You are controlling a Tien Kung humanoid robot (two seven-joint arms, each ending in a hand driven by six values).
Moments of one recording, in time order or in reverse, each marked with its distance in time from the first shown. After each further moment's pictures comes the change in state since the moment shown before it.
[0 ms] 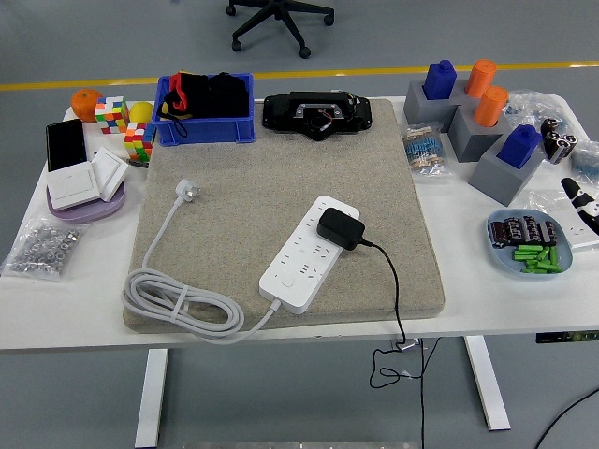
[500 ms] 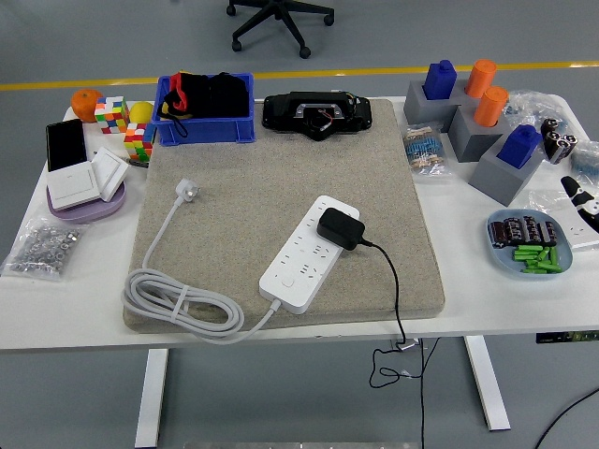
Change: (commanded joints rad) left arm -0.010 -0.001 0.019 0.000 -0.015 0.000 0.000; right arm 0.001 -0.003 0.001 0.016 -0.011 0.001 -0.013
